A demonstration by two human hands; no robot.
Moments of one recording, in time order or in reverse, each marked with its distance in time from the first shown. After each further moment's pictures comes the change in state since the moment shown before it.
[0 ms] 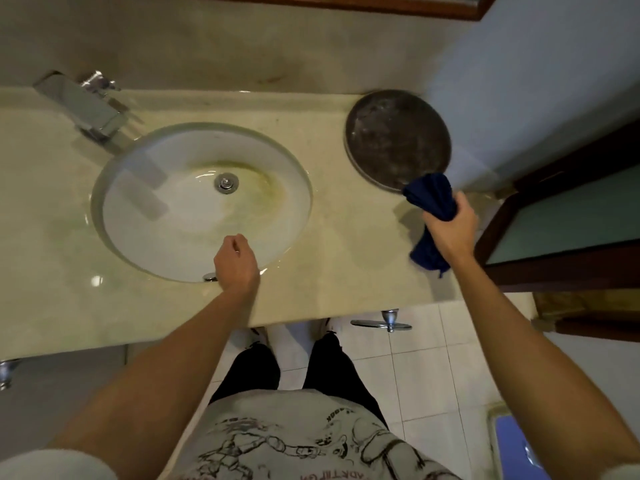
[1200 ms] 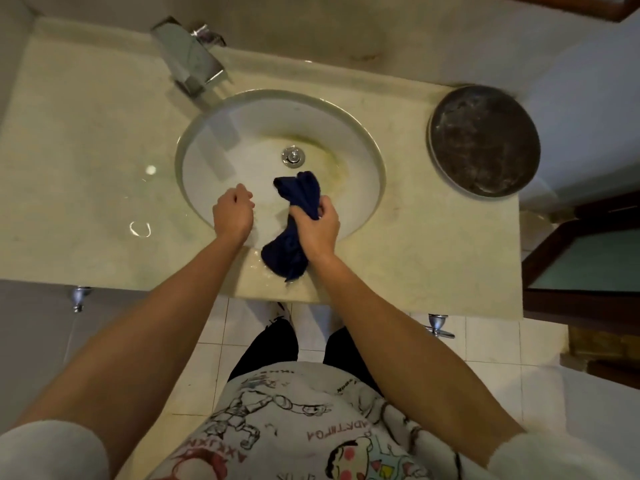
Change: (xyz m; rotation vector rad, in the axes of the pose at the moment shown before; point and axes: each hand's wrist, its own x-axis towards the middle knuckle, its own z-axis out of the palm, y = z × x) left_hand 0.096 -0.015 -0.101 -0.020 -0.031 -0.038; right_hand -0.160 -0.159 0.264 0.436 -0.417 0.183
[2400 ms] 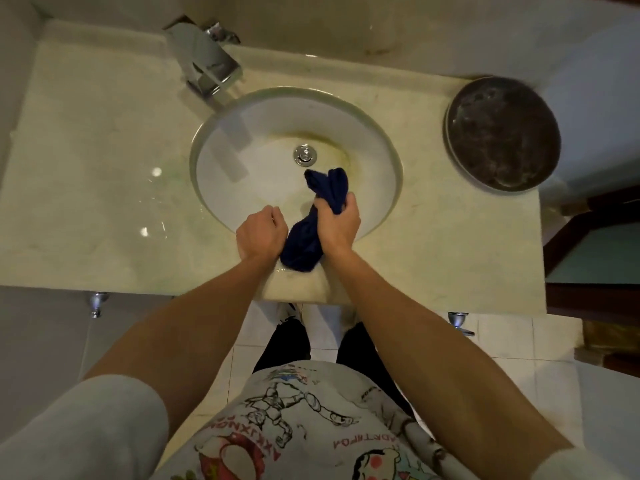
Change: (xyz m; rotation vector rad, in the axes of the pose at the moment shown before) left_hand -0.031 -0.017 0.009 0.651 0.019 0.305; right_hand 0.010 0.001 0.012 0.042 0.154 0.019
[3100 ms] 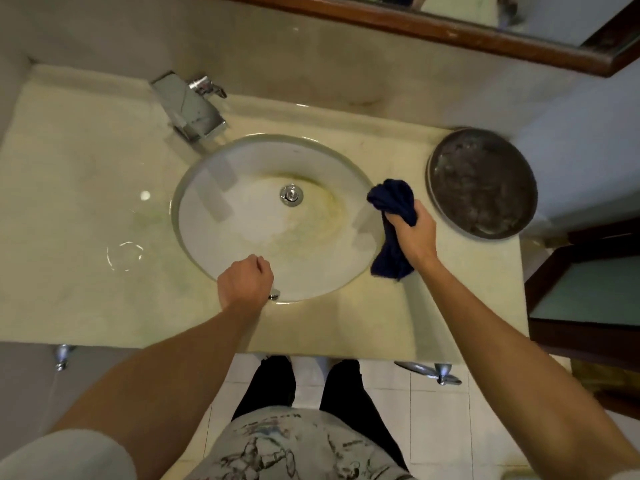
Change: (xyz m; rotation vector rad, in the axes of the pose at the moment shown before) left_hand 0.002 0.007 -0.001 0.096 -0.094 -0.061; right_hand 0.133 -0.037 -0.138 -0.333 -0.049 -0.237
